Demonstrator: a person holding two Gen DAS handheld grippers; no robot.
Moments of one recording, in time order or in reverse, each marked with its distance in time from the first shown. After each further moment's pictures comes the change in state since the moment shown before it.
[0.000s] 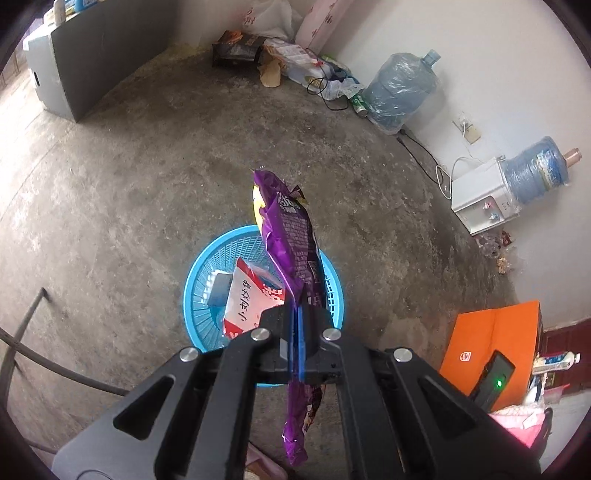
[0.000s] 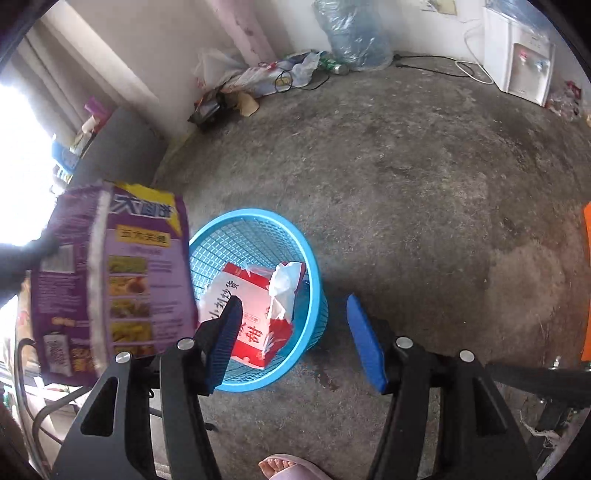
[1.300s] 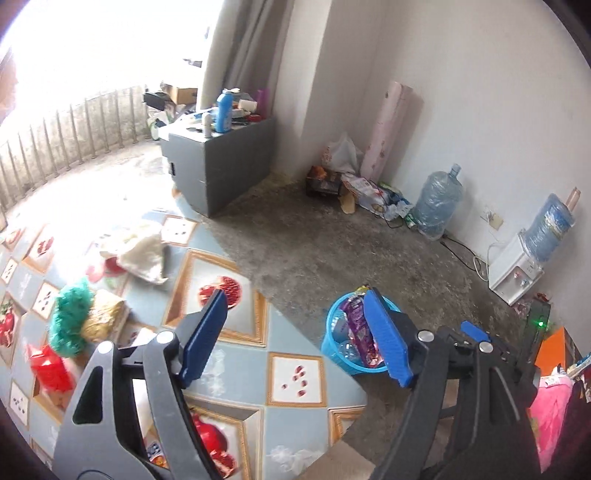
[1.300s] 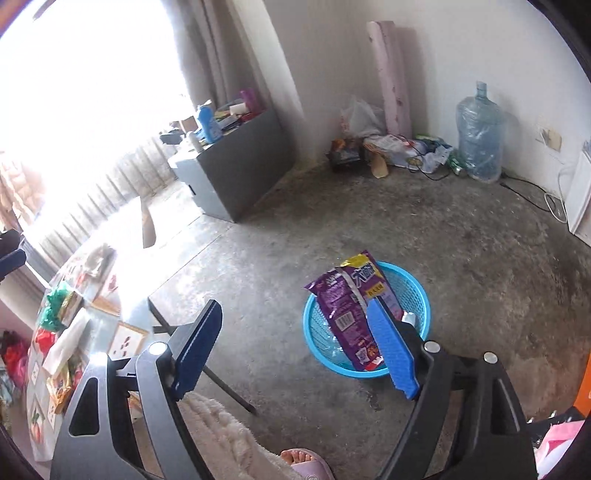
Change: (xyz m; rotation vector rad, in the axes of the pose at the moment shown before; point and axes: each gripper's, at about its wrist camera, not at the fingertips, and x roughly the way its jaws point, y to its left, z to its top) left arm -0.343 0.073 -0.187 -0.020 -0.544 0.283; right arm -0.168 0.171 -0.065 -0.470 -0.166 0.231
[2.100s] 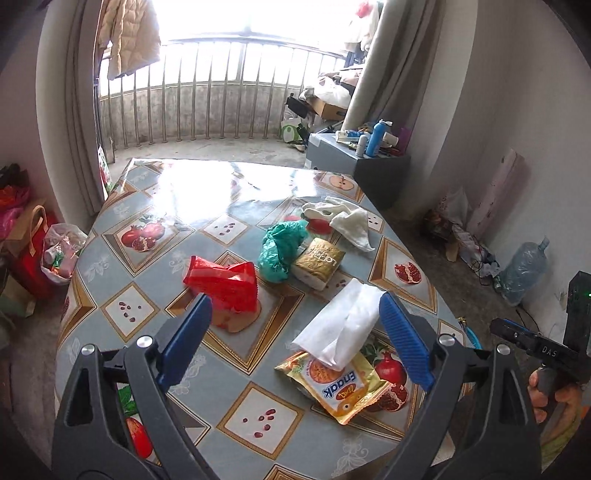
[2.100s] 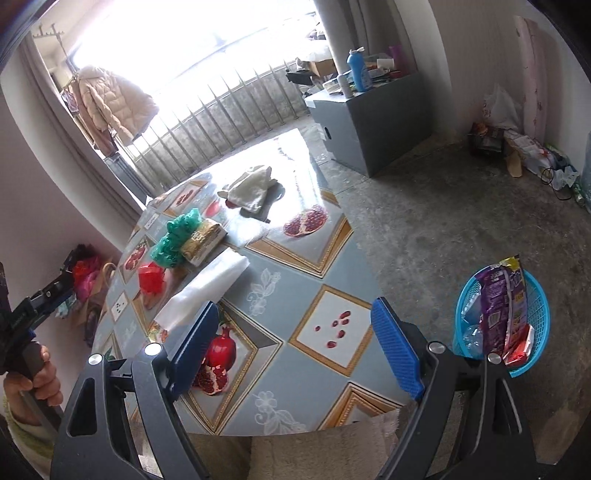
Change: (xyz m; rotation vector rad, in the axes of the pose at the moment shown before) left arm -0.117 0.167 -0.094 -0.302 -0.108 0.337; right arm 0.005 0.180 -0.012 -0.240 0.218 0.386
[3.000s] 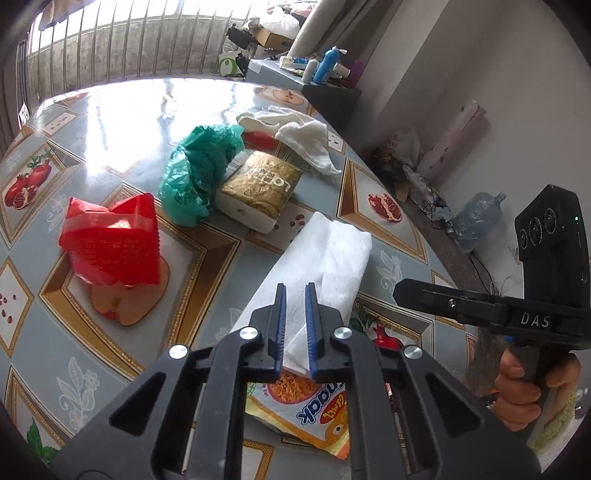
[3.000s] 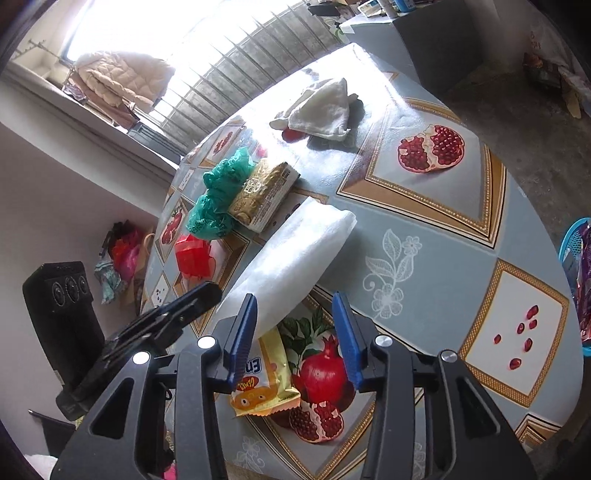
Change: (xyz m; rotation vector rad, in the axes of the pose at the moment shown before) left arm 0.135 -0.011 -0.034 0.045 0.287 -0.279; right arm 0.116 0.063 0.006 0.110 0.261 0.198
